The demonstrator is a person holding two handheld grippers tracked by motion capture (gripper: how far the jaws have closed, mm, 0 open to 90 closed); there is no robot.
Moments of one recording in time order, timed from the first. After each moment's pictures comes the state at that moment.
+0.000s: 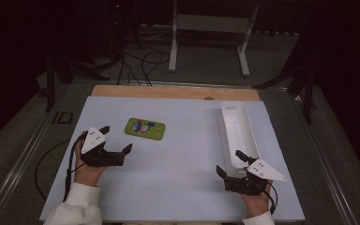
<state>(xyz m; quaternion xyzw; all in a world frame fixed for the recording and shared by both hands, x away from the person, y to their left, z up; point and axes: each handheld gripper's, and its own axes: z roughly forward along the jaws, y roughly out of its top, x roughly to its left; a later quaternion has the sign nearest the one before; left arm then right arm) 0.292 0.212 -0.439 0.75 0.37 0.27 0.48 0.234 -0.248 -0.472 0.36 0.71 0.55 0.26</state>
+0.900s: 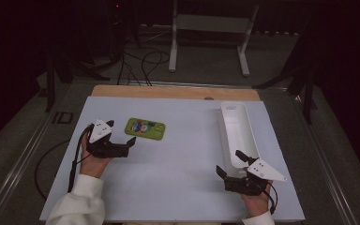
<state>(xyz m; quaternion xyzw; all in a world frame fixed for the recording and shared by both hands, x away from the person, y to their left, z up) 0.320 0.204 -0.441 0.75 0.38 0.27 0.47 0.233 -0.248 -0.471 0.36 0.70 0.55 0.26</state>
